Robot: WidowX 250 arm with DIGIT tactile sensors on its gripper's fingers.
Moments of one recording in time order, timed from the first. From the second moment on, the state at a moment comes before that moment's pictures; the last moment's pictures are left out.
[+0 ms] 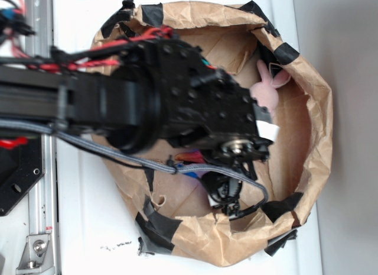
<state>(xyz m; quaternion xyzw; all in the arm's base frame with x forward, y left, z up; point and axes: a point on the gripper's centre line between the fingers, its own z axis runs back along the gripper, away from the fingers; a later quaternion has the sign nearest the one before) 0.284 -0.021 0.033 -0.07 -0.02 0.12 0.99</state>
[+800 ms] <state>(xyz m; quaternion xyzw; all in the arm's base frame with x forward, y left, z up) 0.293 -0.023 0.087 -0.06 -0.07 0.06 0.99</state>
